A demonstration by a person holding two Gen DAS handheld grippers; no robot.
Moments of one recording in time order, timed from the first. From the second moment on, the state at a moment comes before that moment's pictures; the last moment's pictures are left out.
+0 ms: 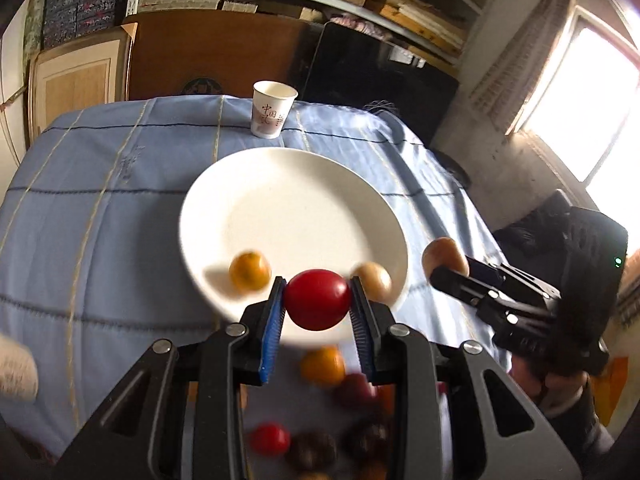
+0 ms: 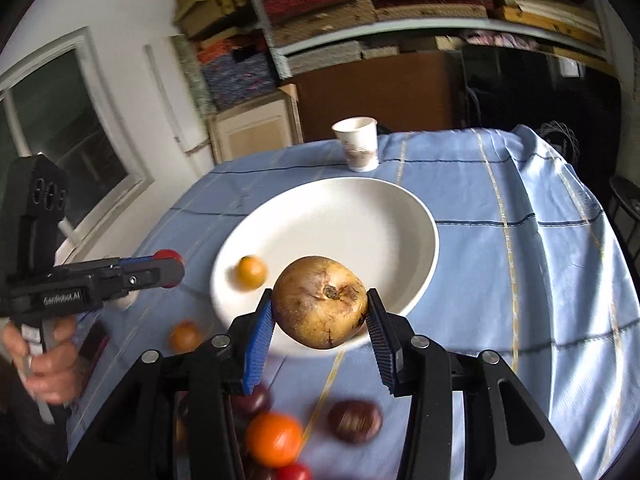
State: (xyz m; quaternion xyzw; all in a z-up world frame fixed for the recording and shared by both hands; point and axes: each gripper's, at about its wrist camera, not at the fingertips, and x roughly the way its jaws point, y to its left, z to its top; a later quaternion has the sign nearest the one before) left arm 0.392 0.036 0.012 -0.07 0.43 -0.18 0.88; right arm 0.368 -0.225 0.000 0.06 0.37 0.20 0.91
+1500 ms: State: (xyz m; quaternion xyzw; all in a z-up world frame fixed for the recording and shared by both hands) left arm 0.222 0.065 -0.053 -0.01 0.38 -0.08 0.92; right arm 0.283 -0.247 -0.053 0.00 0.35 0.12 0.93
